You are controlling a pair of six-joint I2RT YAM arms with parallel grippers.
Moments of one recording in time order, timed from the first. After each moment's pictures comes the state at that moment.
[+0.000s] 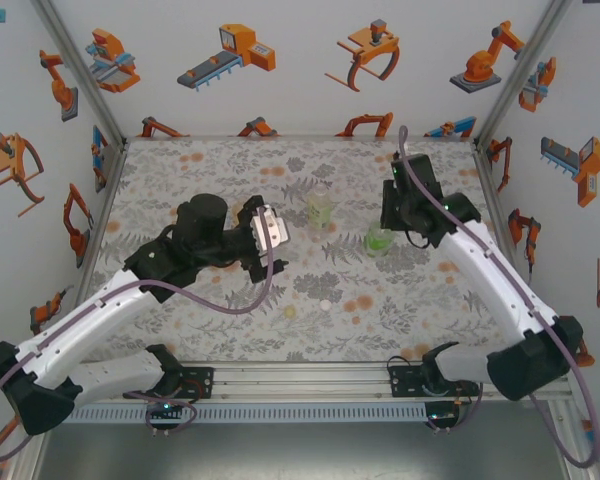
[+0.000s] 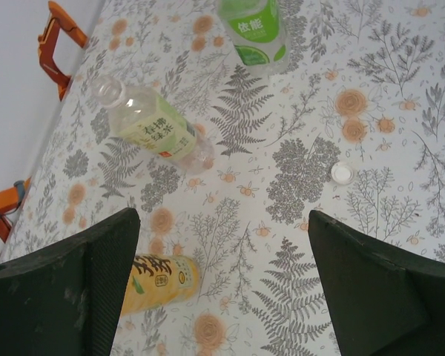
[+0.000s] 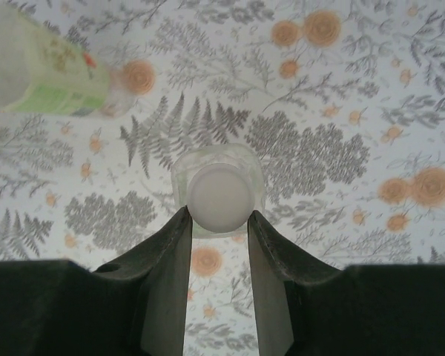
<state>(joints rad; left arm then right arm) -0.84 1.04 1.05 -0.41 0.27 0.53 0.41 1.32 1.32 -0.82 0.19 0.30</state>
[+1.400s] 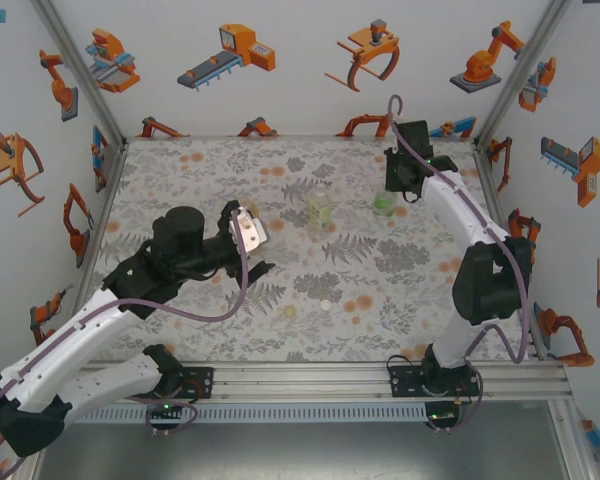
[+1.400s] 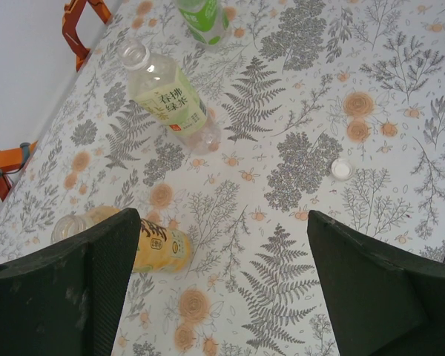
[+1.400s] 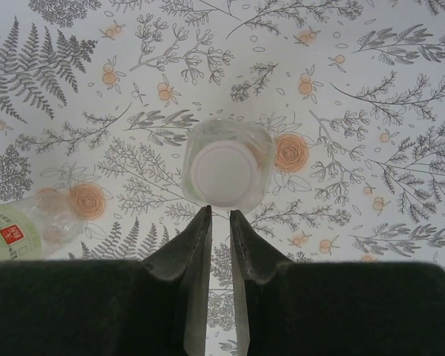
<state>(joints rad) -0.81 0.90 0.97 -0.42 0.22 0.44 0.23 1.72 1.50 -0.58 0.09 0.14</state>
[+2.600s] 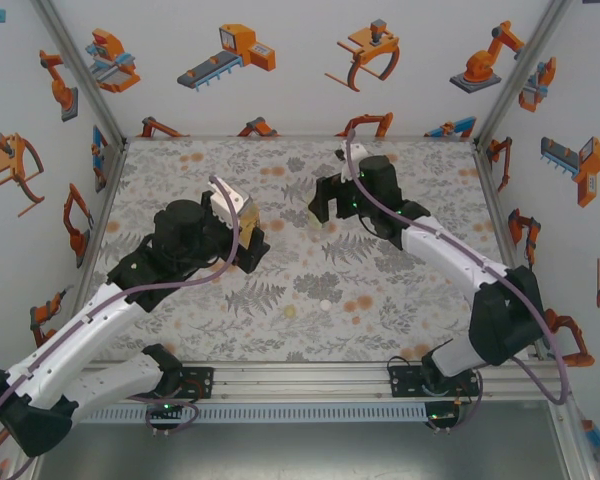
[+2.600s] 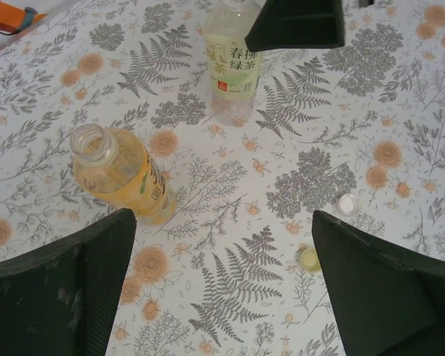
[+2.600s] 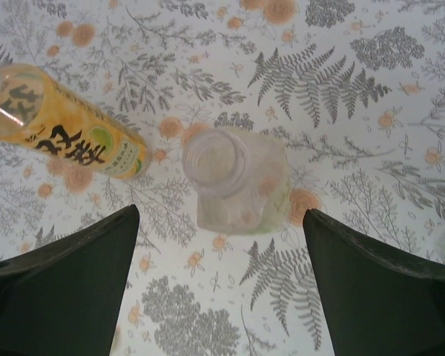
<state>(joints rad) -0.74 0.94 0.96 -0.40 0.03 0.05 0.52 1.50 1.12 -0.06 -0.19 0.16</state>
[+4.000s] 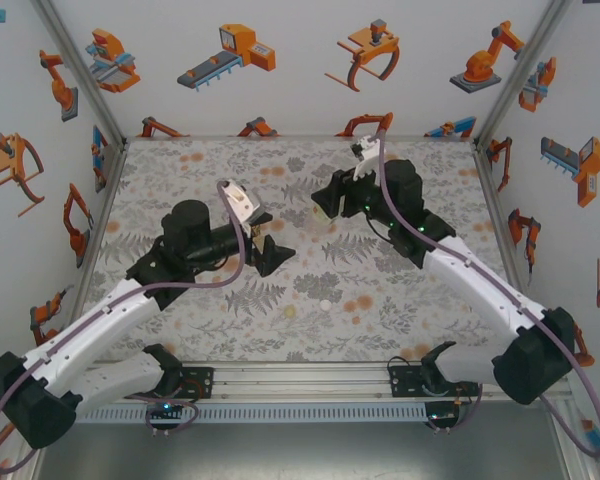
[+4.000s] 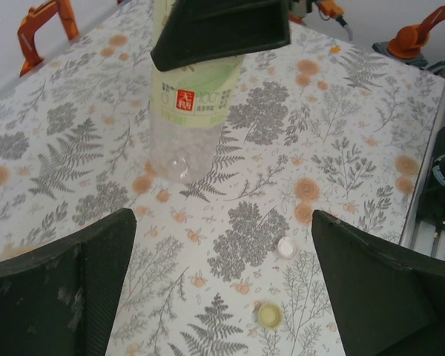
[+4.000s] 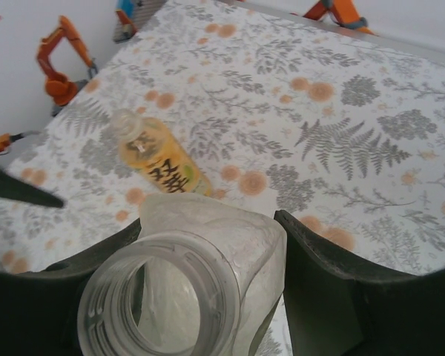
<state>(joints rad) -0.74 1.00 0.86 -0.04 0.38 0.07 0.57 1.25 1.07 -0.04 -0.25 0.24</state>
